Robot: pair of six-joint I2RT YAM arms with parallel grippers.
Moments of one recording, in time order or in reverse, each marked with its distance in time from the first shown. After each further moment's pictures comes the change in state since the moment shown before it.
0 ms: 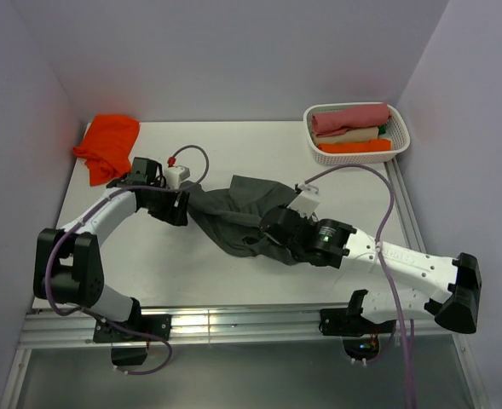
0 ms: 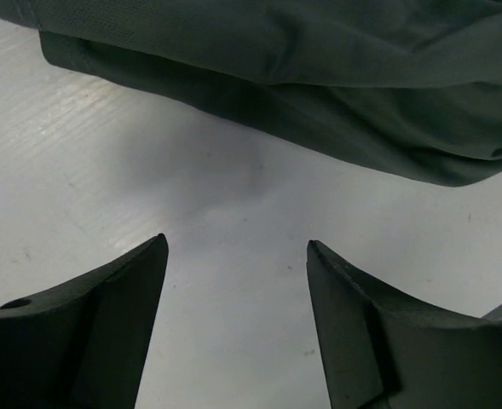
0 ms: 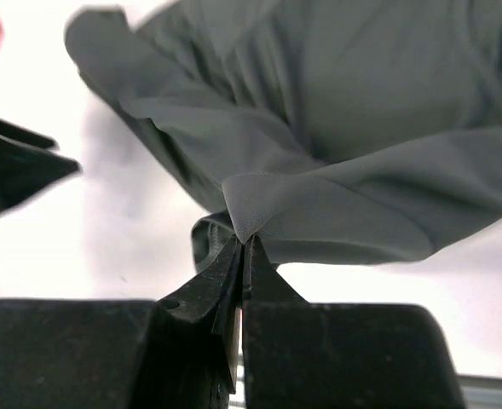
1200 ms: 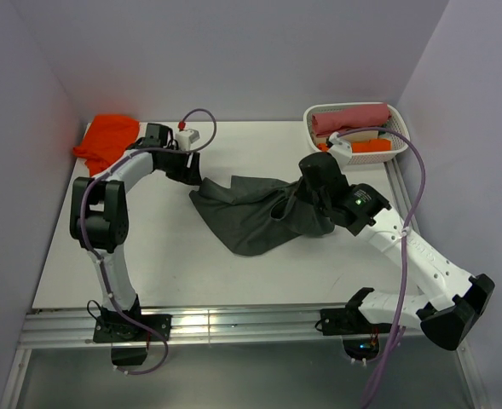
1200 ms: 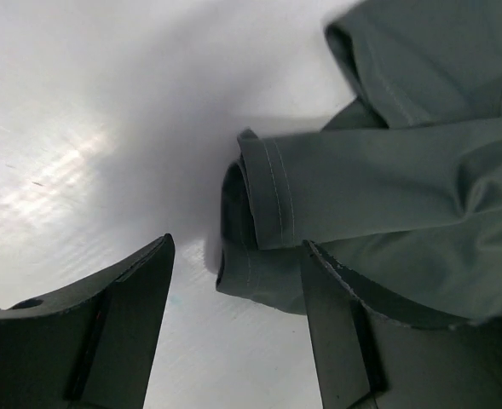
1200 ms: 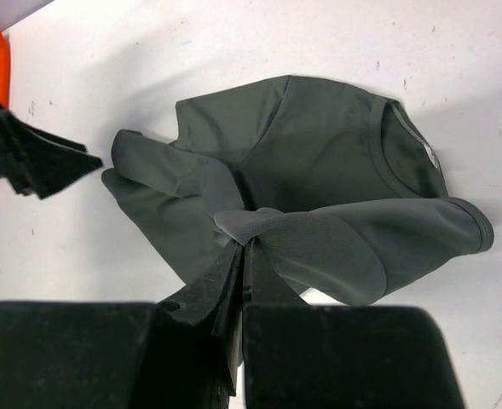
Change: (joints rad) left arm 0.009 0.487 0.489 0.145 0.116 -0.040; right arm -0.429 -0.020 0.226 0.004 -0.136 -0.396
